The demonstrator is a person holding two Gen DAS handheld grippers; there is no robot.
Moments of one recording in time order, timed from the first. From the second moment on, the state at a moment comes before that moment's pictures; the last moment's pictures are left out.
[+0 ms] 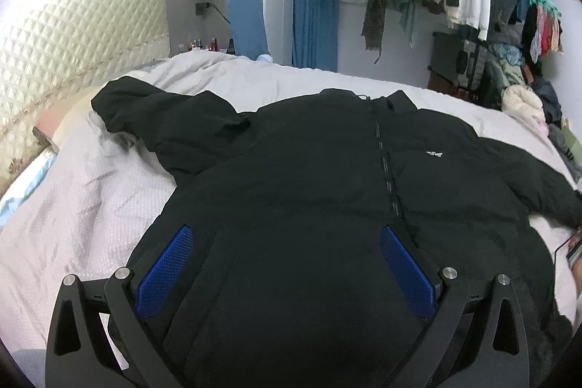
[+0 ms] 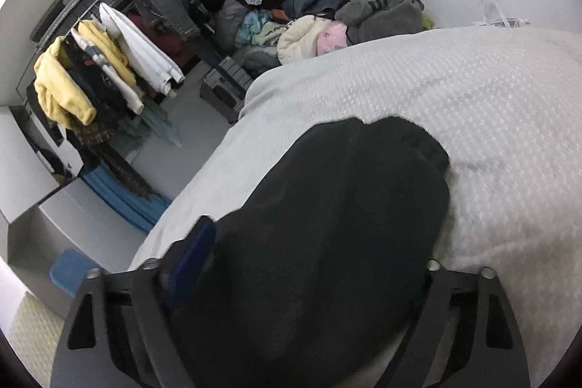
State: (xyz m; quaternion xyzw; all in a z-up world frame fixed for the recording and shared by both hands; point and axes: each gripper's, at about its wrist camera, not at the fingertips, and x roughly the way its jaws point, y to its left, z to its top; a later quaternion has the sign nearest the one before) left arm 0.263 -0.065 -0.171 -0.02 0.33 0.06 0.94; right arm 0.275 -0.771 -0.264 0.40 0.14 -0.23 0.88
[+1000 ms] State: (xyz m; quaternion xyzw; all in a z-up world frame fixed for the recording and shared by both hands) left arm 0.221 -0.035 -0.130 0.03 0.27 0.05 0.96; right arm 0.292 -0.613 0.039 0.16 0.08 -0.22 0.96
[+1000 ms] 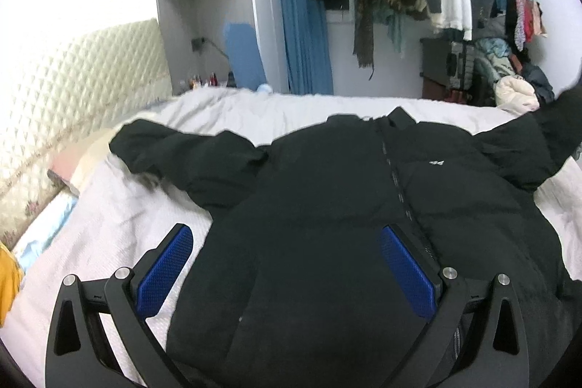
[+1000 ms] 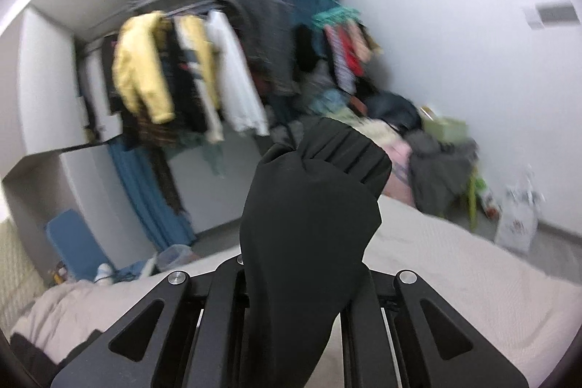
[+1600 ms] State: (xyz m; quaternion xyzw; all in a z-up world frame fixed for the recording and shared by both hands) left arm 0.190 0.009 -0.117 -0.01 0.25 0.02 0.97; right arm 0.382 -0.263 0.116 0.00 0.09 0.00 1.00
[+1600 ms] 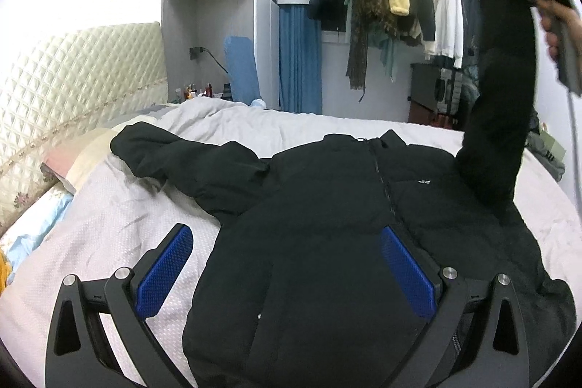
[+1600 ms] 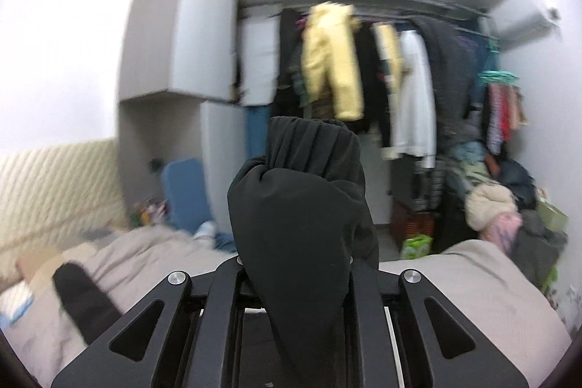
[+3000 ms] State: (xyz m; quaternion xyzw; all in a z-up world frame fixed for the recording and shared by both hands) left arm 0.217 0.068 -0.142 -0.08 0.29 0.01 0.95; right arm 0.430 -0.053 -0.142 -0.01 0.35 0.20 0.91
